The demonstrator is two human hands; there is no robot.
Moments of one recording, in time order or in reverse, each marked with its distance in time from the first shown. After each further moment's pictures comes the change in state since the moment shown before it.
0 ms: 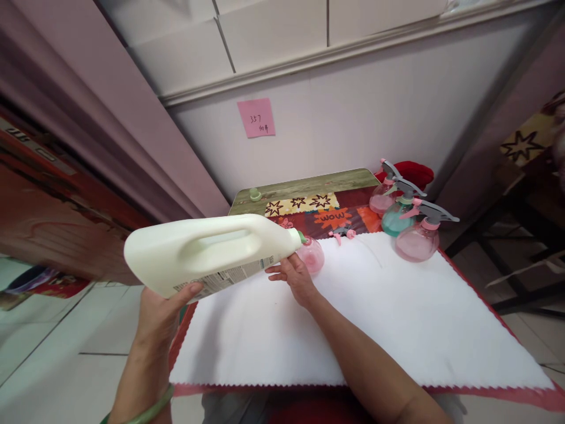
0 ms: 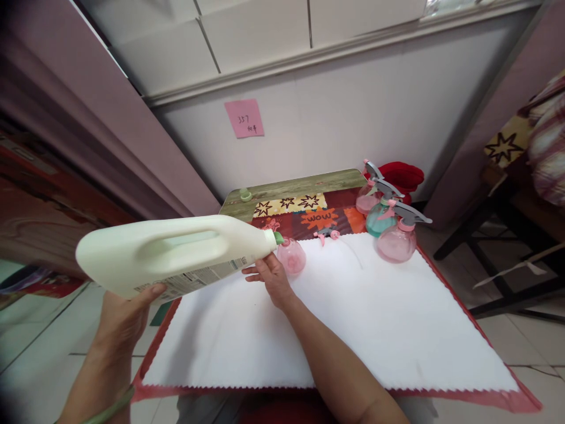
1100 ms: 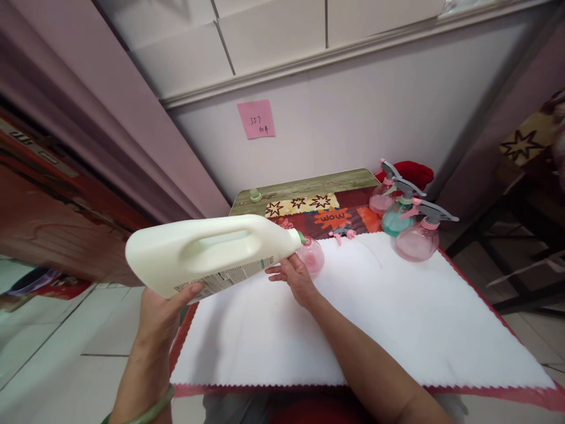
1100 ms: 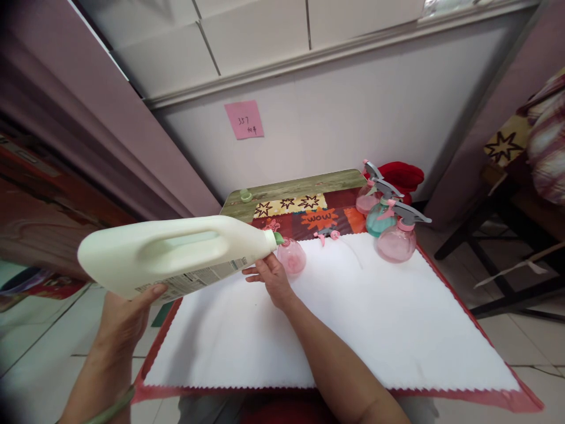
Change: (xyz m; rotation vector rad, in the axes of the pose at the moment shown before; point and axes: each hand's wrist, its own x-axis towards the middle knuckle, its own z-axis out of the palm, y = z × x) left_hand 0.003 -0.004 -0.004 0.019 -0.003 0.000; right_hand -0.001 -0.003 0.001 0.005 -0.003 0.004
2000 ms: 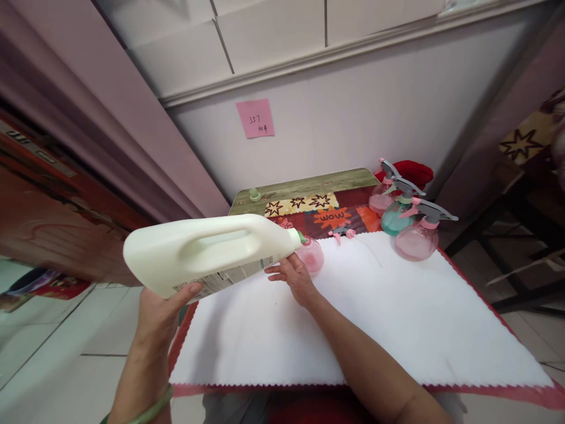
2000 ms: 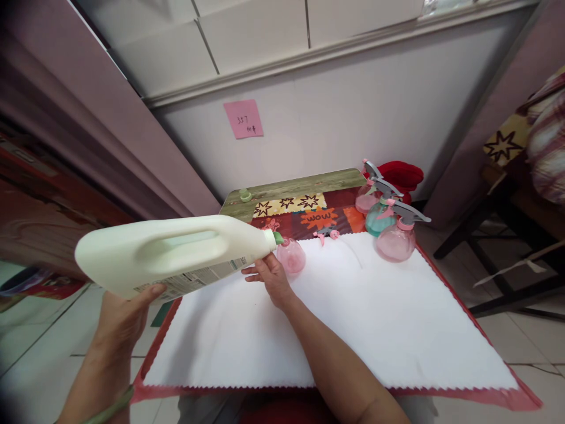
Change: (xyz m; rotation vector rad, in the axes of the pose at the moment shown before) left_hand 0.001 -0.001 -0.002 0.013 -0.008 0.010; right_hand 0.001 0.002 -0.001 -0.005 0.004 0.009
